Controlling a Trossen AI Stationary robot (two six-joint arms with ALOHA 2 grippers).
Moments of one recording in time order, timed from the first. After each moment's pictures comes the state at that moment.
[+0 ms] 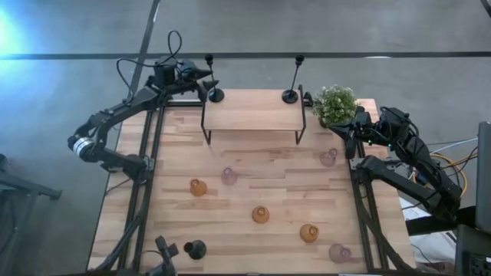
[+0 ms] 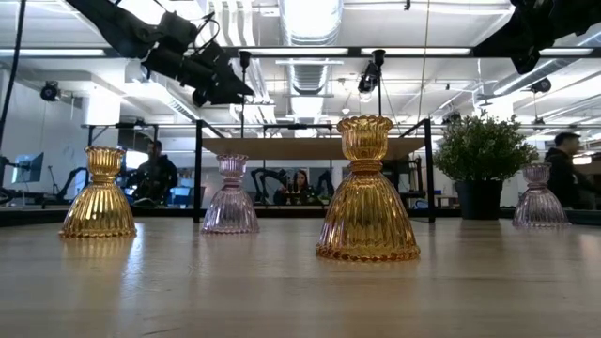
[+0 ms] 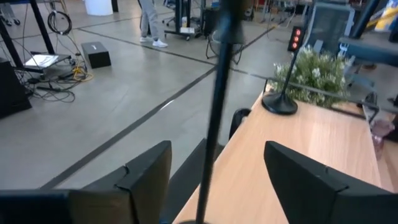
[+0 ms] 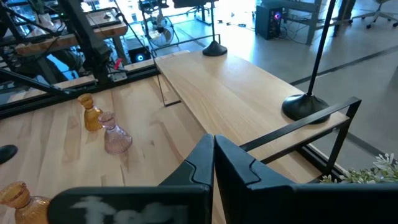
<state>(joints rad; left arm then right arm) 0.95 1.32 0.99 0.13 0.43 0.09 -0.77 0.34 0.65 -0.59 -0.39 0.03</state>
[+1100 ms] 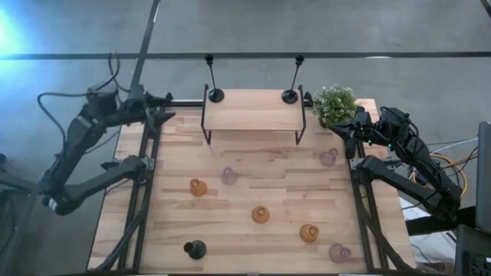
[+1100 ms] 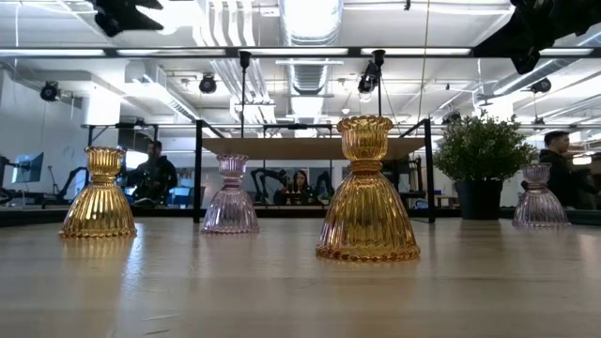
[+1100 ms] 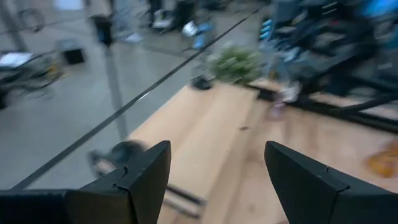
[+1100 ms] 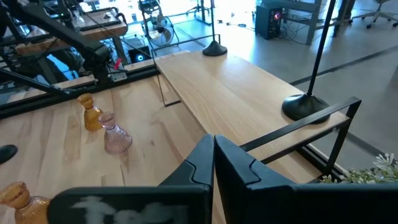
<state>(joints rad) 0.93 0.60 1.03 -0.71 0.52 0.12 -0.77 0.34 0.65 -0.59 -0.39 0.03</state>
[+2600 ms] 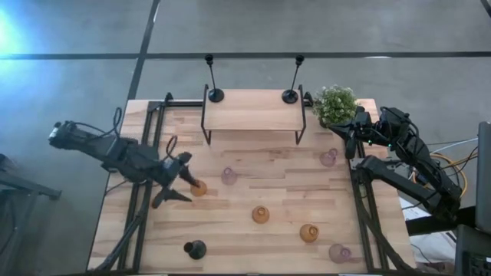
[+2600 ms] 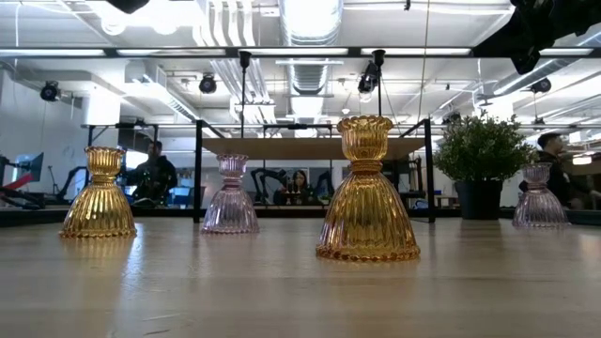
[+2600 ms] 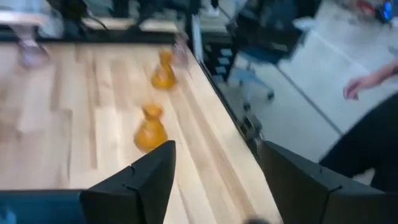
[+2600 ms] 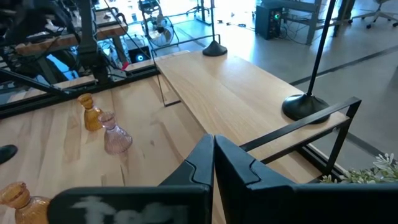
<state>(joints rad) -0.34 0.77 0.85 -0.44 0.13 -0.19 -0.77 0.34 0.65 -0.59 -0.39 0.03</state>
